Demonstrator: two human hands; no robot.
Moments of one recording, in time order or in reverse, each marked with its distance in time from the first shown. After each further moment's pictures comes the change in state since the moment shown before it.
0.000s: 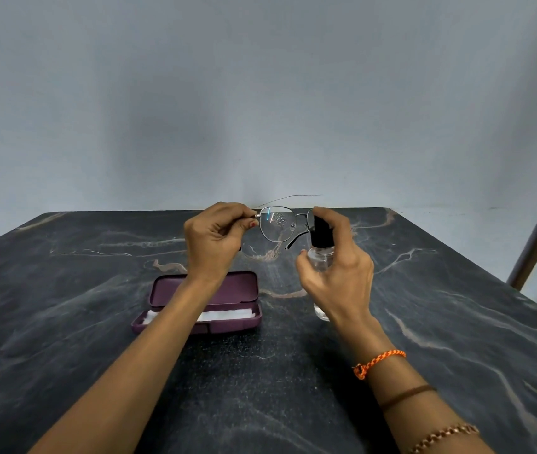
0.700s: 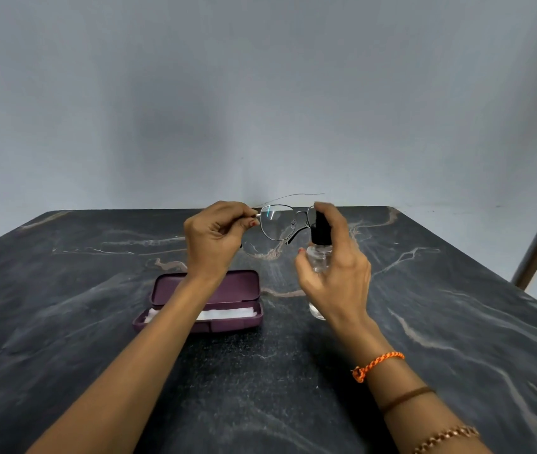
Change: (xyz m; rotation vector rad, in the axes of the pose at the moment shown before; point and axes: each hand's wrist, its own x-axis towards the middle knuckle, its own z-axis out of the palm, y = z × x) left_hand 0.000 -0.001 -0.001 0.010 -0.004 0.005; right_hand -0.001 -0.004 0.002 0.007 -0.007 -0.018
